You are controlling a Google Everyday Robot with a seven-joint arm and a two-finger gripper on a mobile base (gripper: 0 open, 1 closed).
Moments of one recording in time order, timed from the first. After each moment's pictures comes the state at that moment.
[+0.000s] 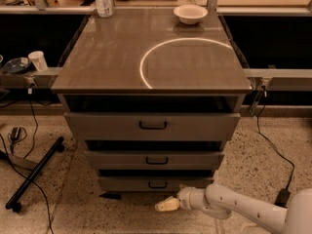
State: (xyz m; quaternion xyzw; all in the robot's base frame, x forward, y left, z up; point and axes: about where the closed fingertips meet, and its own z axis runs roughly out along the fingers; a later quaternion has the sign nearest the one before) arm 0.515 -0.063 0.254 -0.25 0.86 0.34 0.29
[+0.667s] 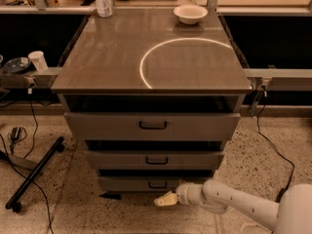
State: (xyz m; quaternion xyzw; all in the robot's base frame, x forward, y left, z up) arm 0.542 -0.063 0.247 -0.26 0.86 0.31 0.31
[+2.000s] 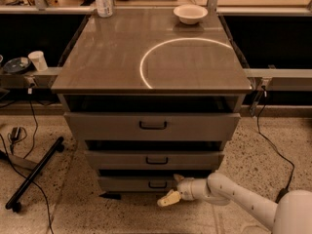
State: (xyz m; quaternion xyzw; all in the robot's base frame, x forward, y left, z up) arm 0.546 -0.055 0.265 -0.35 0.79 0.38 0.33
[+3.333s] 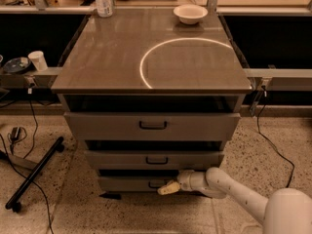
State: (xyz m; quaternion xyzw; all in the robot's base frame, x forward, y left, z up) arm 0.604 -0.066 0.250 -0.34 0.80 0.34 0.37
